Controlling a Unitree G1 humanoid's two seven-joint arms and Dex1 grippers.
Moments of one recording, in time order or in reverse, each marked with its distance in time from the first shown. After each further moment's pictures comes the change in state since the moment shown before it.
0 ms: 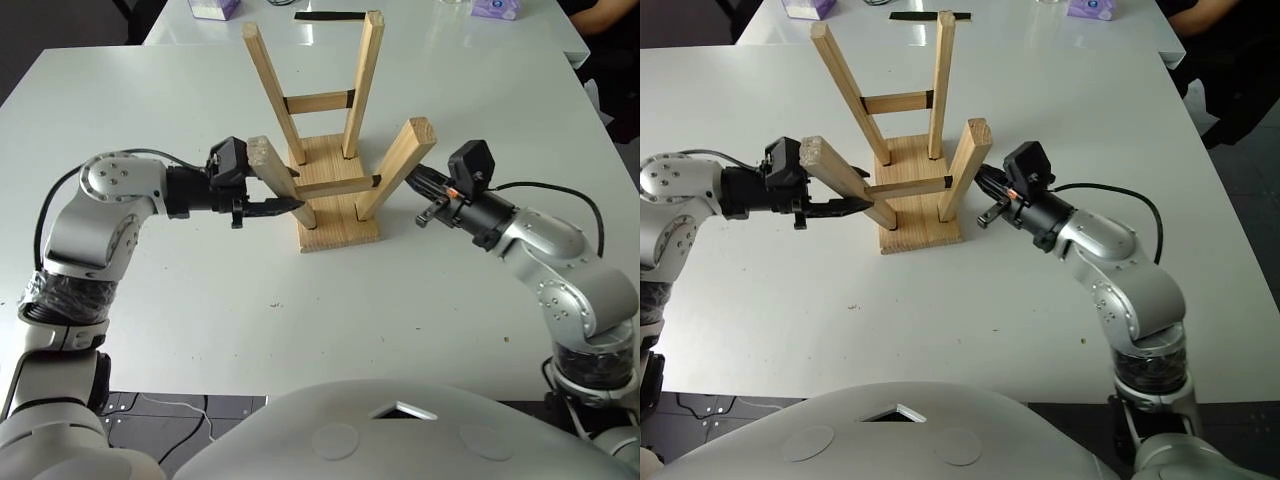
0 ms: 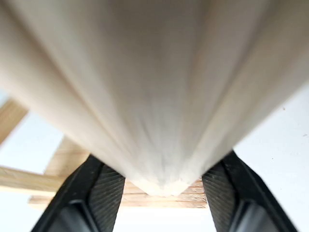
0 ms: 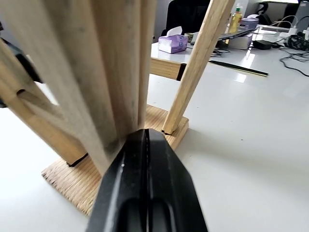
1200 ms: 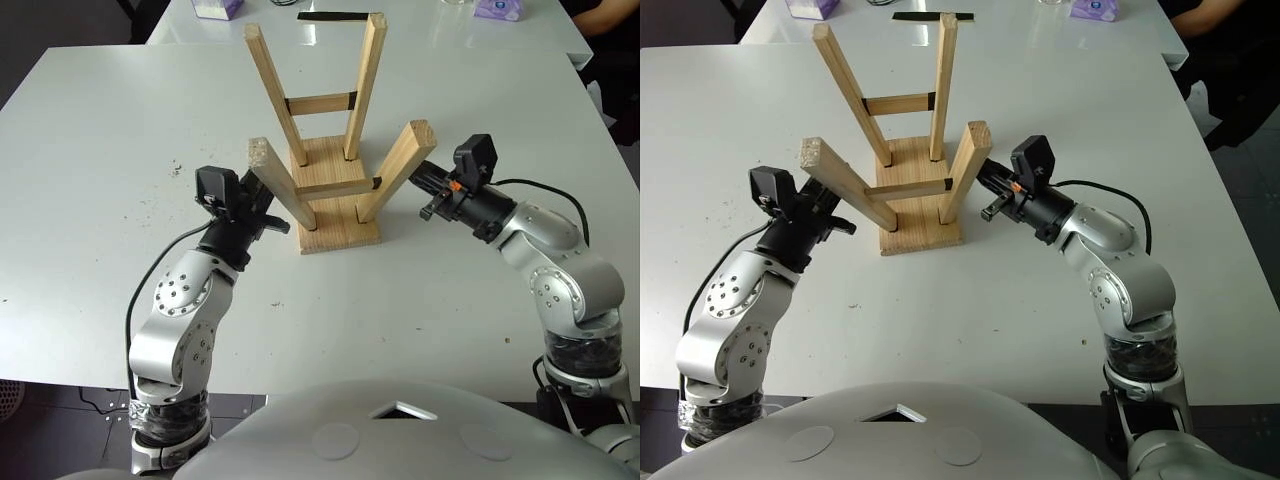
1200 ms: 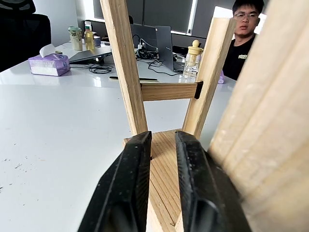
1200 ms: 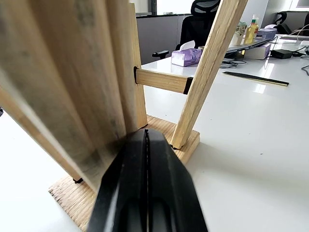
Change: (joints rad) left arm 0.471 -0.630 0.132 -0.551 0.122 0.224 1.022; right arm -0.006 0.101 0.003 0.077 0.019 -0.083 0.023
